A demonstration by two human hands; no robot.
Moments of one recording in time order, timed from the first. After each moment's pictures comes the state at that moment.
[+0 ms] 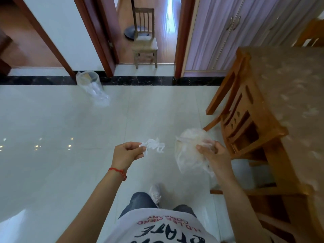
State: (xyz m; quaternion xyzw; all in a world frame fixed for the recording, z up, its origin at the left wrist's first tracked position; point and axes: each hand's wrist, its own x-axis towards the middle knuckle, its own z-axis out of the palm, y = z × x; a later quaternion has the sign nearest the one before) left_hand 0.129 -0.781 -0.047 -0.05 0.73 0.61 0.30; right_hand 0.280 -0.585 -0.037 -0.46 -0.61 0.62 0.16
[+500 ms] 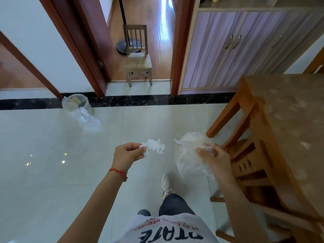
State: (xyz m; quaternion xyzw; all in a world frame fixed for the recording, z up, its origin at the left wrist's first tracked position) left_hand -0.082 -0.609 -0.049 -0.04 0.71 0.63 0.31; right_hand 0.081 -0.423 -0.043 -0.48 -0.61 0.62 0.15
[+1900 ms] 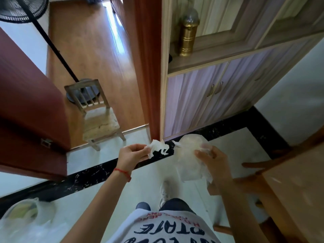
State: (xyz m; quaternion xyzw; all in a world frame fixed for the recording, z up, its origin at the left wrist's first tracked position) left_hand -0.546 -0.136 -0.041 0.07 0.69 0.57 0.43; right_hand -0.339 -0.011 -0.056 -0.55 -0.58 0.55 0.24
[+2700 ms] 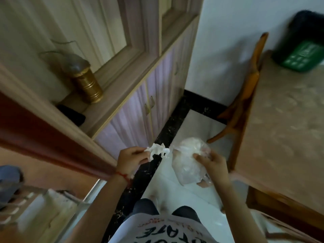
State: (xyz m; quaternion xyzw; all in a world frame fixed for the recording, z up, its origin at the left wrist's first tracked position) left_hand -0.551 0.135 -0.024 0.34 0.64 0.38 0.57; right_hand -0.321 0.100 -0.044 -0.71 -0.37 0.45 0.40
